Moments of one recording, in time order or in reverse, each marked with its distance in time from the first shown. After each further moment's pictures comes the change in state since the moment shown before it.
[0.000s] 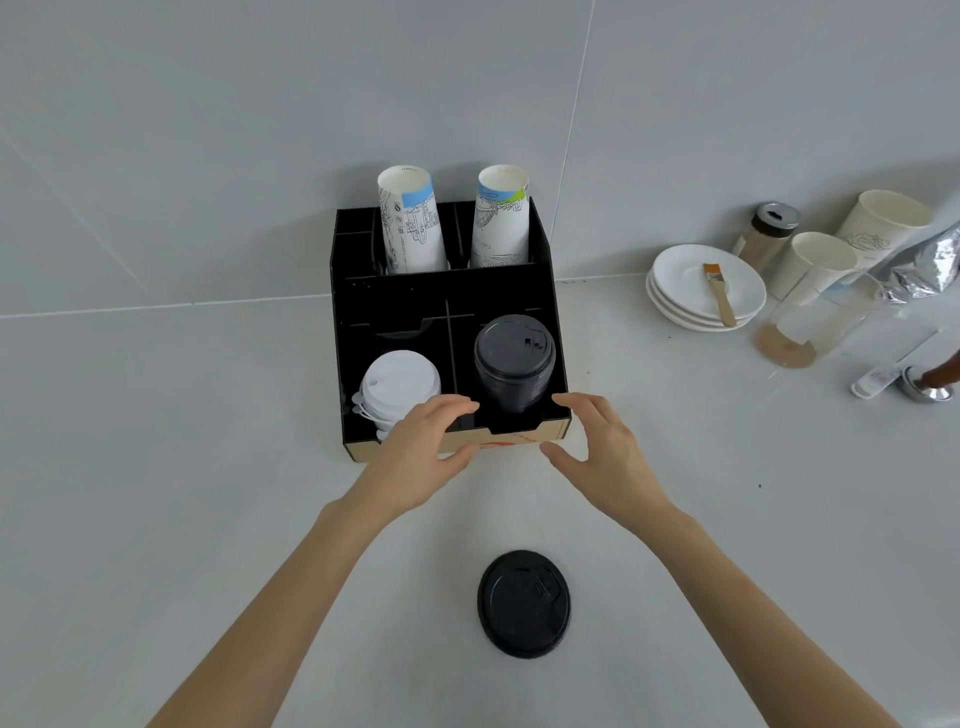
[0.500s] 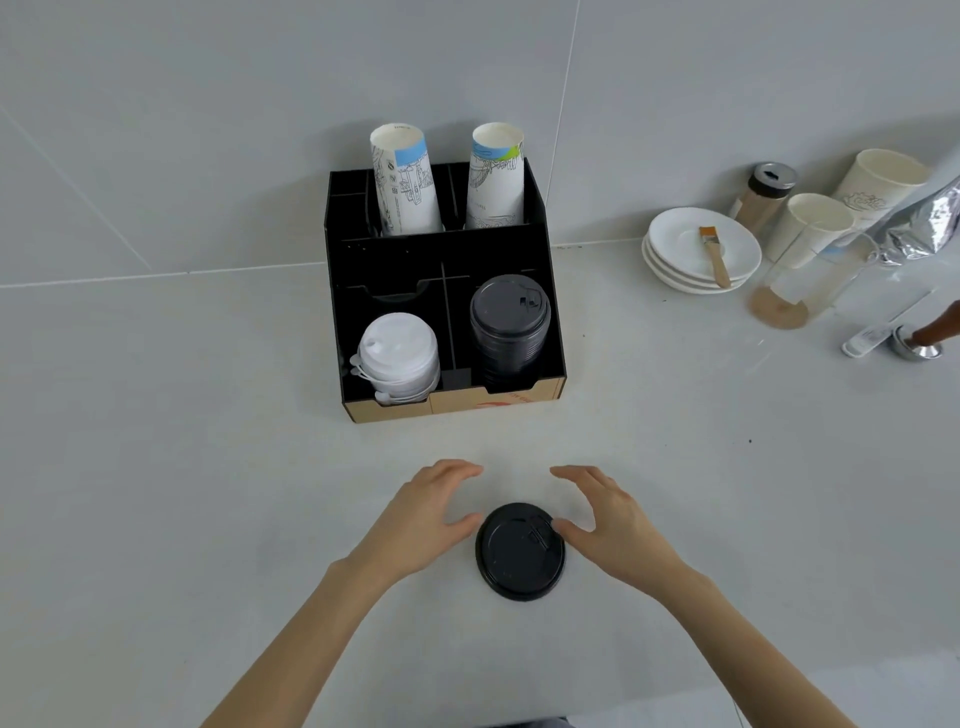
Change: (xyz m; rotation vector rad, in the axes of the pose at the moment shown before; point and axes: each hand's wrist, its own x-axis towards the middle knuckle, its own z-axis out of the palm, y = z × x) left_hand -0.072 -0.013 0.051 0.005 -0.227 -0.096; right_hand -0.079 0.041 0.032 -0.004 -0.251 0.085
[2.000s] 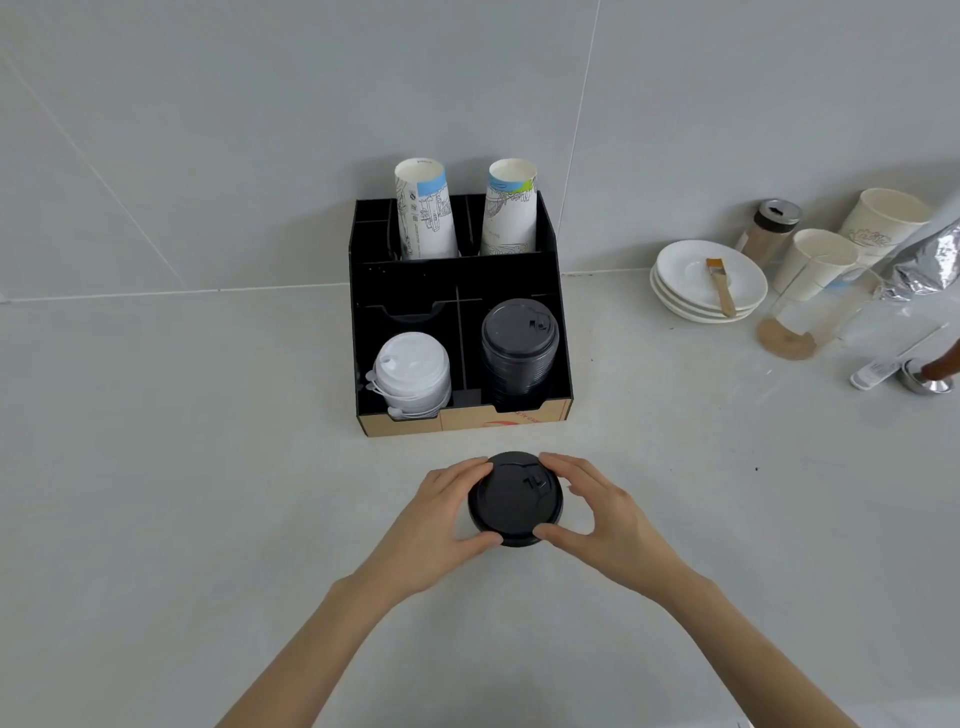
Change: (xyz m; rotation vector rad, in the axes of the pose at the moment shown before) left_hand -0.012 0.021 -0.006 -0.085 0.105 0.067; right_hand 0.003 -0.021 -0.015 0.095 0.010 -0.211
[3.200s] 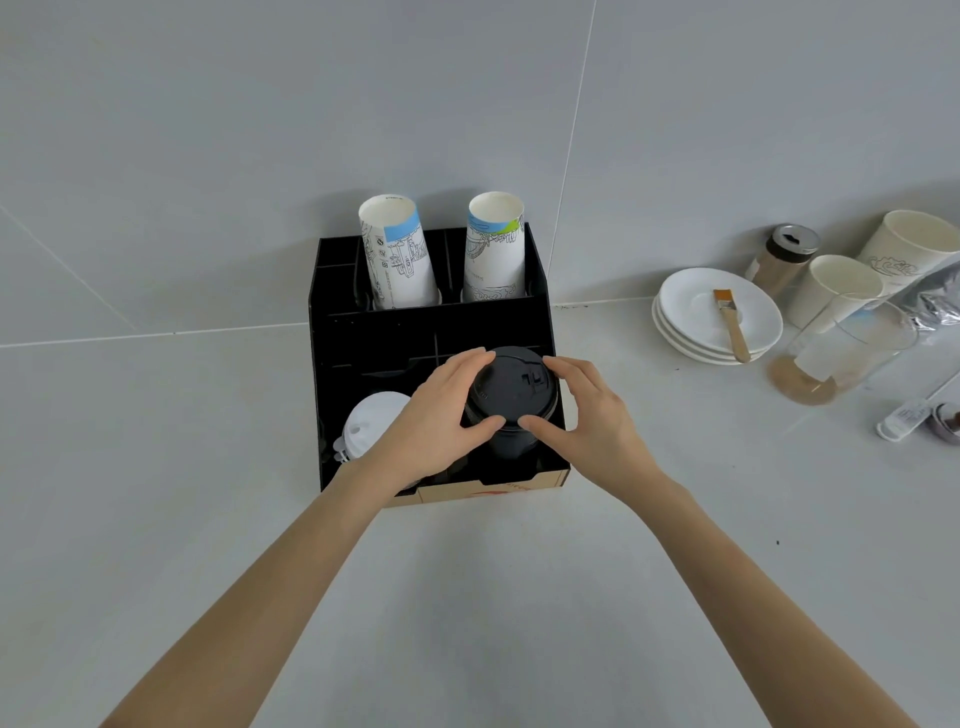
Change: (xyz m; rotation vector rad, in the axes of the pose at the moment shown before) left_hand 0.152 0.025 -0.077 0.117 0.101 0.080; right_hand 0.136 -0.016 -0.070 -0.037 0.268 0.016
